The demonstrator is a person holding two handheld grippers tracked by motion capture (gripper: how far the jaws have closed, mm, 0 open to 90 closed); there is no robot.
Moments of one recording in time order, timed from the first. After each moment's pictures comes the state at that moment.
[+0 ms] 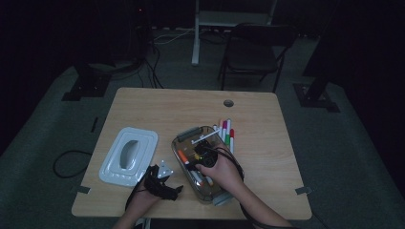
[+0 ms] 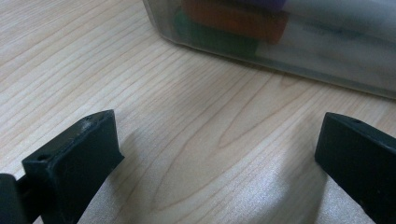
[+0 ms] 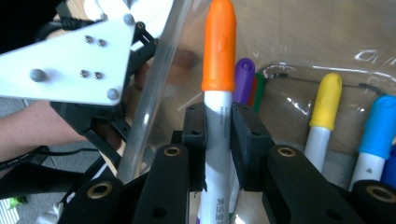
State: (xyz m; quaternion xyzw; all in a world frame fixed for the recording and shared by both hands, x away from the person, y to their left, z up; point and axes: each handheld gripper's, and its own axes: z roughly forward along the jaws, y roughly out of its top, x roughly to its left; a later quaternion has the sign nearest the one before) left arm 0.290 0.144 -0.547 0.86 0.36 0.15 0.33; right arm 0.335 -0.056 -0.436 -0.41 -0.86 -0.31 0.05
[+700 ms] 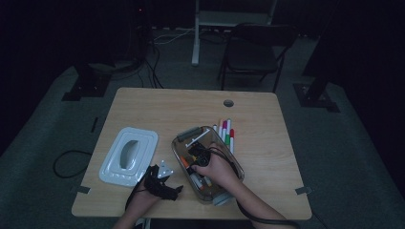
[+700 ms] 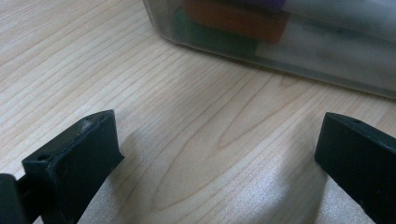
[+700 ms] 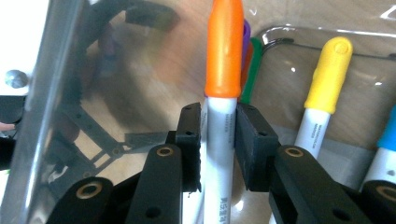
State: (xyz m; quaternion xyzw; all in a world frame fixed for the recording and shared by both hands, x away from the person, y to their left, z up) left arm 0.290 0.144 -0.547 0.86 0.36 0.15 0.33; right arm 0.353 -0.042 -0.465 -0.40 -0.88 -0.23 0.07
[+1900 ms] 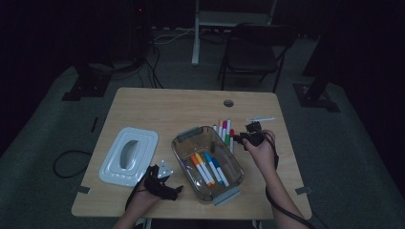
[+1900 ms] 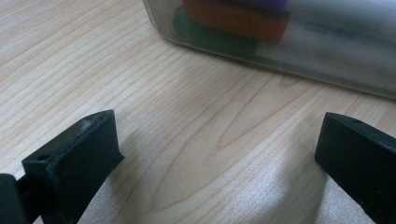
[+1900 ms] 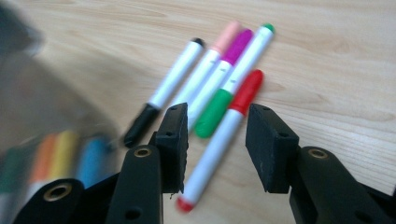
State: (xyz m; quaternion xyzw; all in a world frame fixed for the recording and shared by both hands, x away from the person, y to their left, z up) left arm 0.290 0.144 -0.547 0.86 0.36 0.15 0.34; right arm 0.422 -0.212 -0.476 -0.54 -0.75 -0.36 -0.11
